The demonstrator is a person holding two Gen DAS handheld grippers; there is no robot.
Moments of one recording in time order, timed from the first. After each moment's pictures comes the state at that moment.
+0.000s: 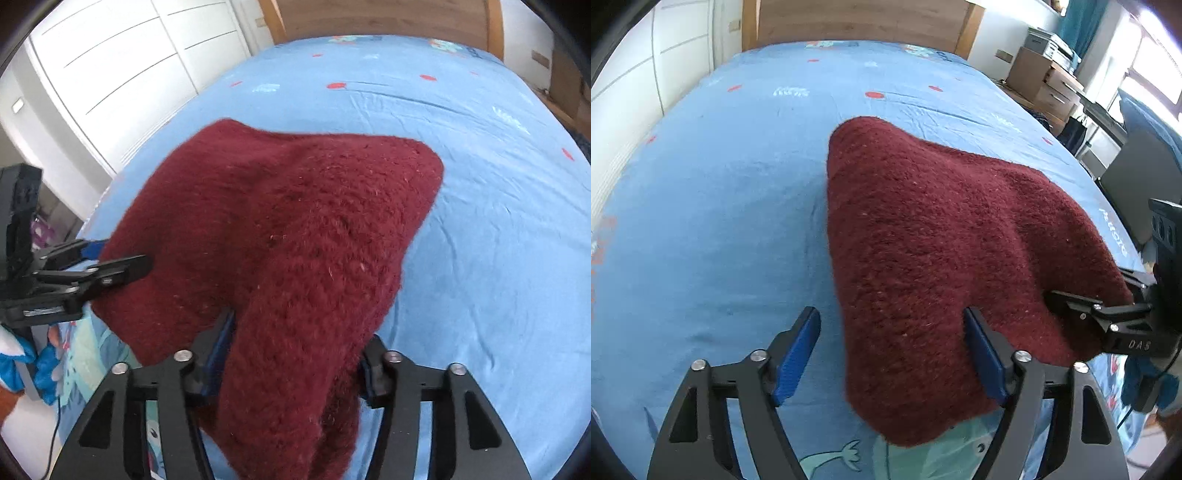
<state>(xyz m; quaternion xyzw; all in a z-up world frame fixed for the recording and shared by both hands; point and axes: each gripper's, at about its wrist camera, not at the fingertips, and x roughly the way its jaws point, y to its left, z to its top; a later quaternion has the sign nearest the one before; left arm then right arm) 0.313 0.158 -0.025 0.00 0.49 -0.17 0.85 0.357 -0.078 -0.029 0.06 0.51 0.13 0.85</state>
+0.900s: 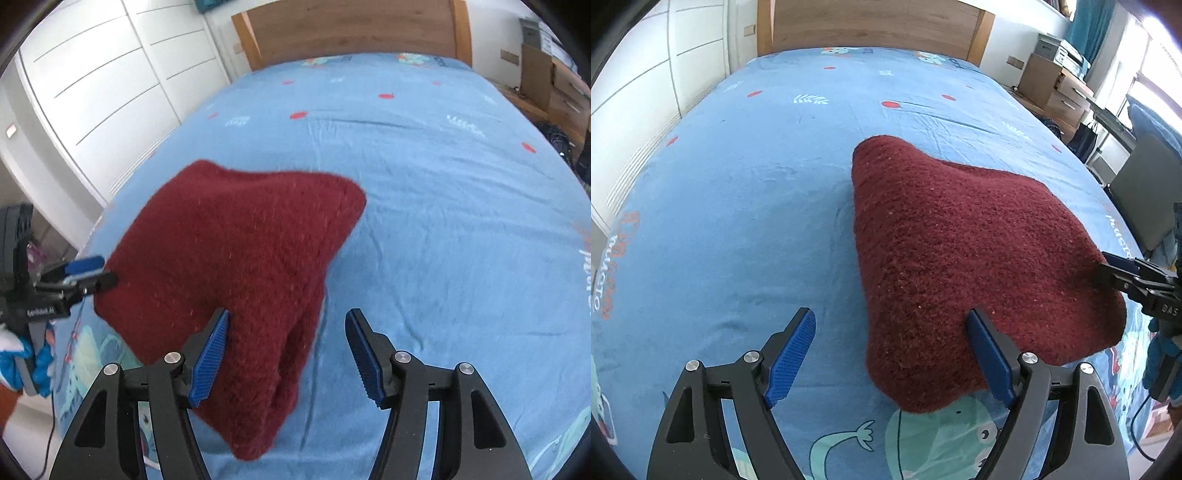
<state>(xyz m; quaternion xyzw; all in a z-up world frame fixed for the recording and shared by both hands) 0.310 0.160 -0.011 -0.02 0.49 -0.15 0.86 0.330 -0.120 -0.003 0.08 0.47 0.09 0.87</state>
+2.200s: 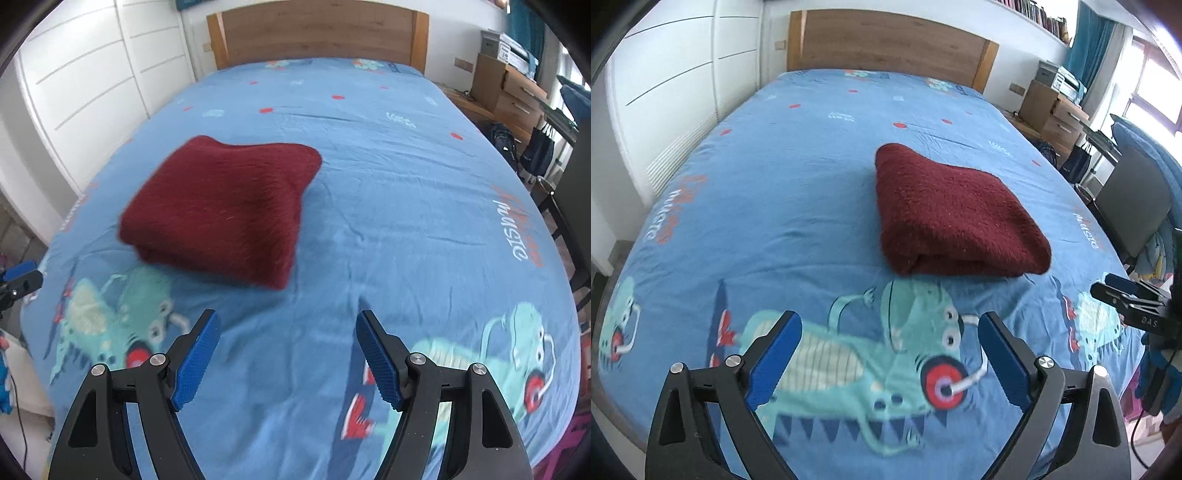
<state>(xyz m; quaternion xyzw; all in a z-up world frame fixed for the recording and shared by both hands) 0.143 0.195 0.067 -0.04 0.45 -0.12 0.89 0.162 -0.076 0.062 0.04 0.47 0.00 0.88</state>
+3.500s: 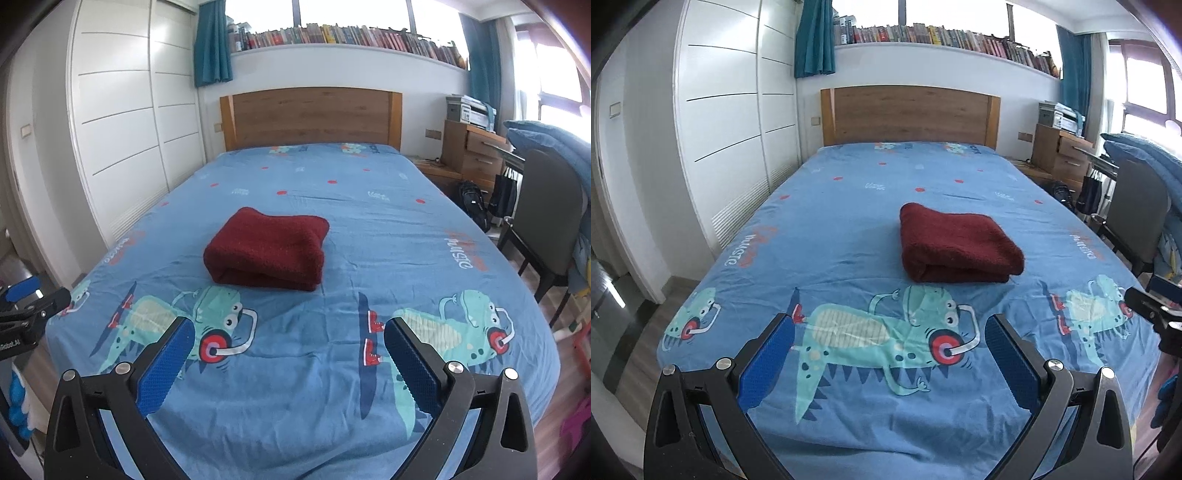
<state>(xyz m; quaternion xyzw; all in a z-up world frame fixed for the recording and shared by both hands) -0.004 0.184 0.112 0.01 0.31 -0.05 0.95 -0.022 -0.002 0.153 0.03 0.32 -0.04 0.95</state>
